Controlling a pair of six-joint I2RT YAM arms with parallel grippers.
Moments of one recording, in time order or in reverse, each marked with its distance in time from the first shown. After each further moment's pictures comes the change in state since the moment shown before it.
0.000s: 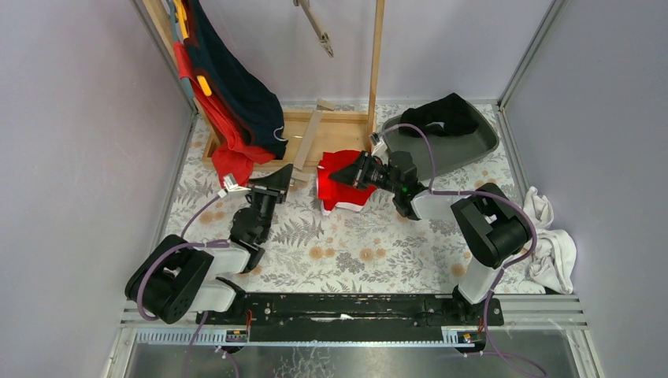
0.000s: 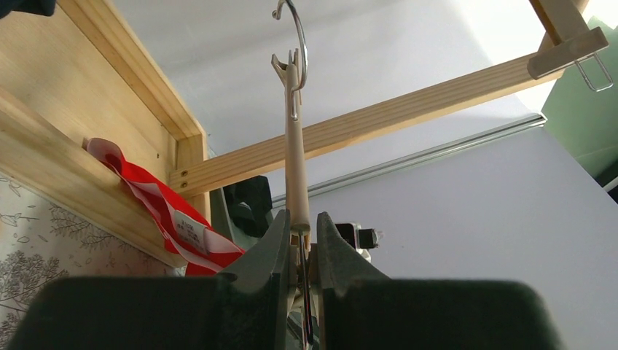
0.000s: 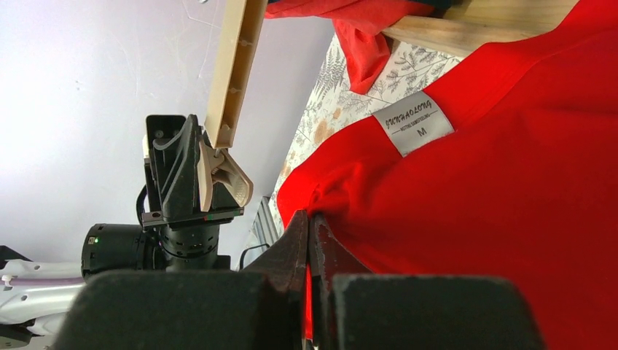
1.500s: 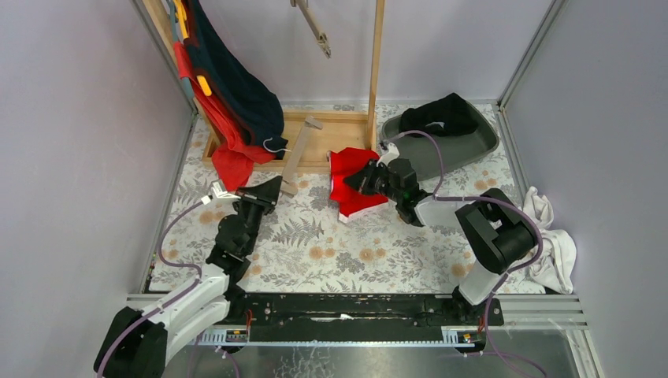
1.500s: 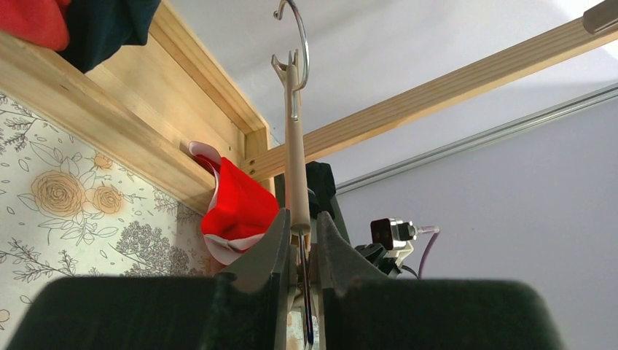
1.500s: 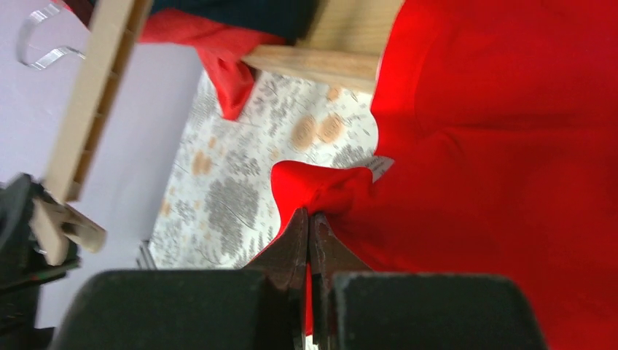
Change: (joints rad) left arm 0.012 -0.547 -0.020 -0.647 0.022 0.178; right arm 0.017 -0.063 -0.072 -0.188 0.306 -0.269
